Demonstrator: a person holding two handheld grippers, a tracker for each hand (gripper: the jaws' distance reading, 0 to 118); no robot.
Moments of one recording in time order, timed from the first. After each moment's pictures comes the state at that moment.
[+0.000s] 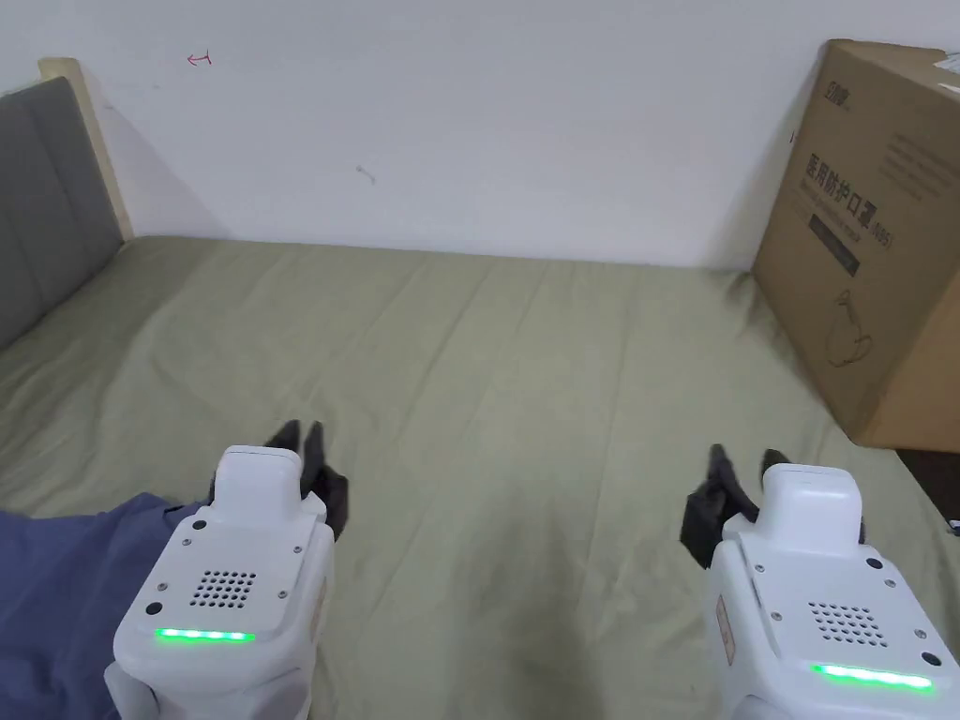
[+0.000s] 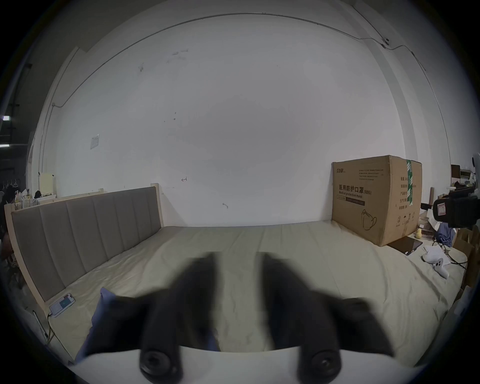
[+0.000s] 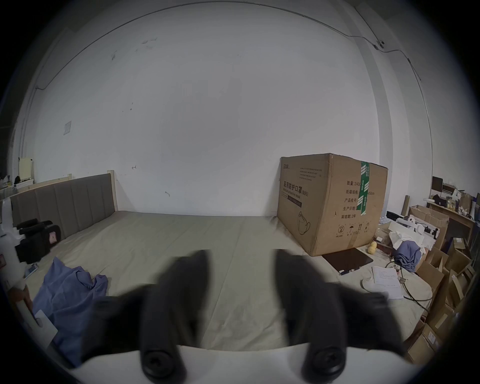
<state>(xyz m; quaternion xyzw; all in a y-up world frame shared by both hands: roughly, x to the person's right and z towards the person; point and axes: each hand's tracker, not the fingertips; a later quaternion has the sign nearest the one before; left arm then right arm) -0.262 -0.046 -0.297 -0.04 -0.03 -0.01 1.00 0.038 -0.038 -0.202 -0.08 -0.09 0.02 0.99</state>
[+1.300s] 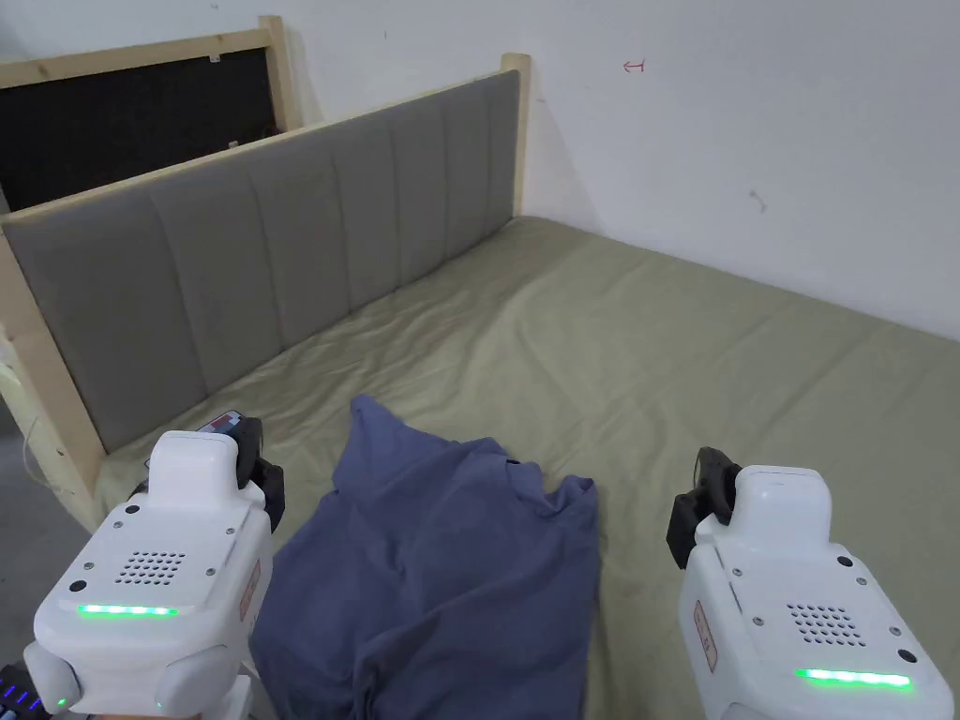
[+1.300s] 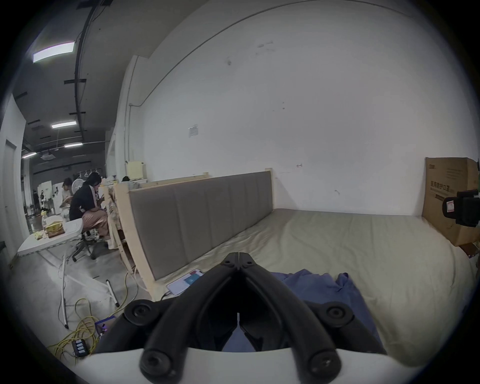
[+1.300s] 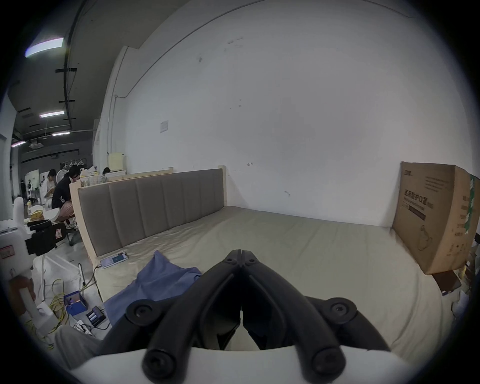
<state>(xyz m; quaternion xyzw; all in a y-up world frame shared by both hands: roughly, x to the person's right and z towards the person) -0.523 -0.038 -0.153 -0.08 0.26 0.00 0.96 -0.185 -0.044 -0.243 -0.08 0.23 0.02 0.97</state>
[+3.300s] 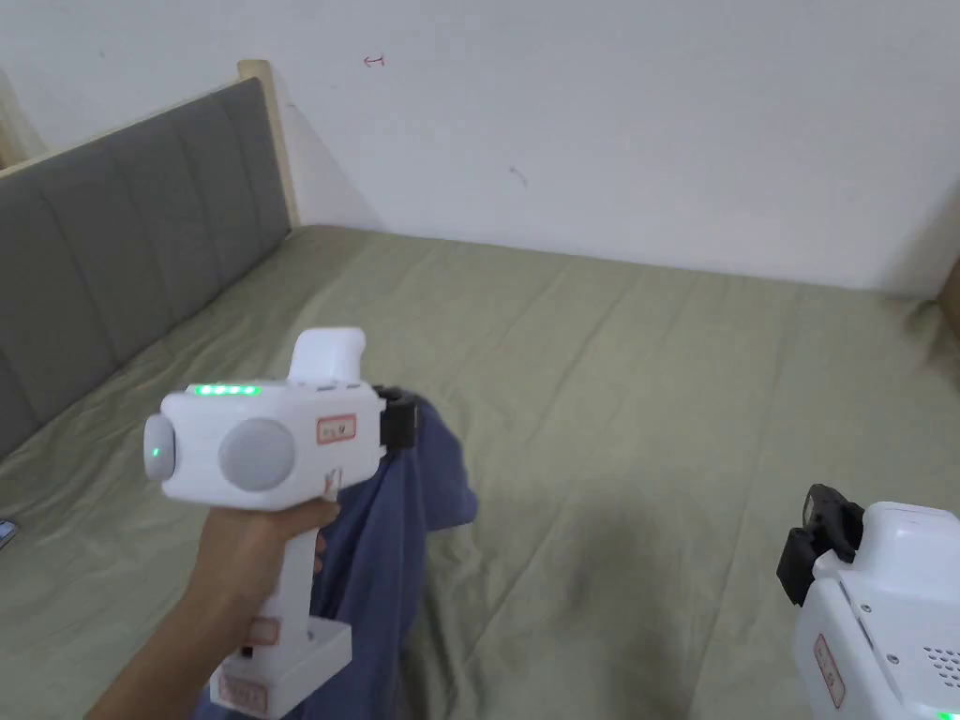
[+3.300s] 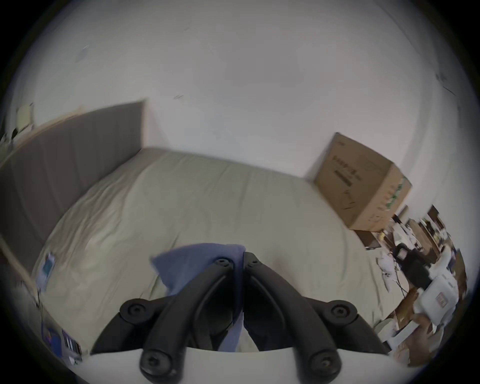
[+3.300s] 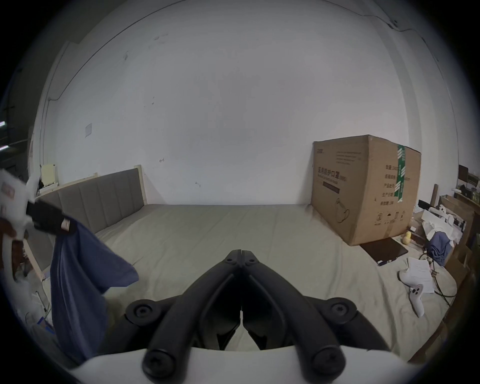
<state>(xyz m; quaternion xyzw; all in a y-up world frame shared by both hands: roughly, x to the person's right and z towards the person) -0.330 0.029 -0.362 -0.28 -0.14 0.10 0.95 0.018 -0.049 -0.228 -0.11 -0.01 -0.01 0.99</state>
